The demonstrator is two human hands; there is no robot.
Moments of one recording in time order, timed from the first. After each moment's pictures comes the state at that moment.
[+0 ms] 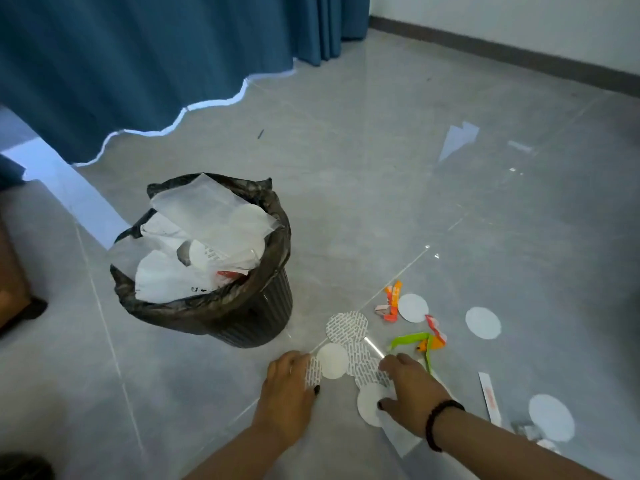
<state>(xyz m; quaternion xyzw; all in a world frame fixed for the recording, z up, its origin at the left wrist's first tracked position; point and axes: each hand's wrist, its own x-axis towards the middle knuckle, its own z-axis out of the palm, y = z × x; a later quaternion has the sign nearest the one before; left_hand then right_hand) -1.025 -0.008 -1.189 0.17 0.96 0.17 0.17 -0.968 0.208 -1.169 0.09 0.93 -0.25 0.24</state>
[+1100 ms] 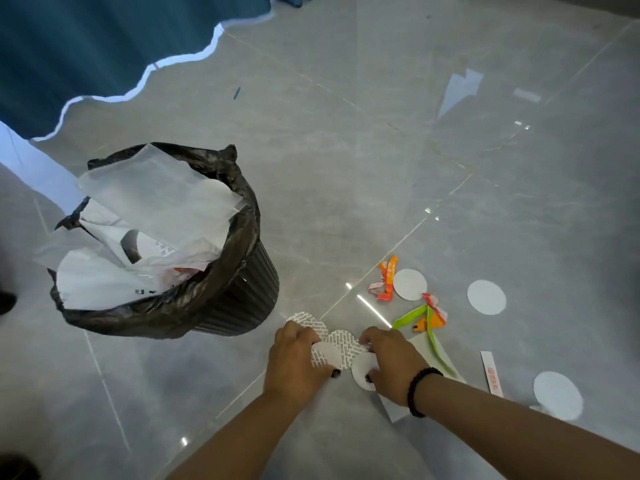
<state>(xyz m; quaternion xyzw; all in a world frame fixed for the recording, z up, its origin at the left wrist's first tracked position) -1.050 0.033 -1.202 0.15 0.96 0.16 0.17 -0.997 0.207 -1.198 0.09 0.92 -0.30 0.24</state>
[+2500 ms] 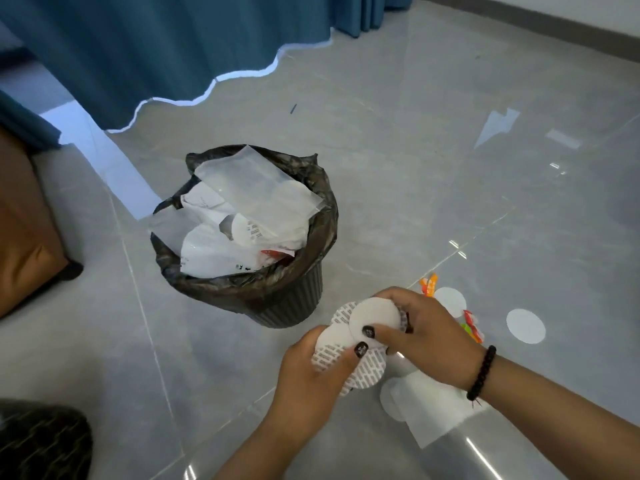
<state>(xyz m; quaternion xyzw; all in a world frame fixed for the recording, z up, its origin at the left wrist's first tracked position) -1.017 0.002 -1.073 -0.05 0.79 0.59 0.18 -1.027 0.179 -1.074 0.01 0.82 -0.57 0.08</state>
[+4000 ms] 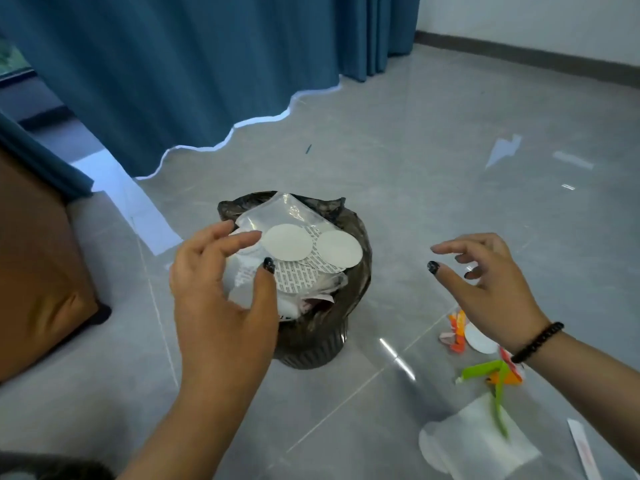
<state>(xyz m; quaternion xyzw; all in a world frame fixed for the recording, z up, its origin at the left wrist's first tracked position) -1.092 -0.055 -0.958 0.05 0.88 0.41 -0.25 -1.084 0.204 -1.037 0.10 0.87 -0.45 -0.17</state>
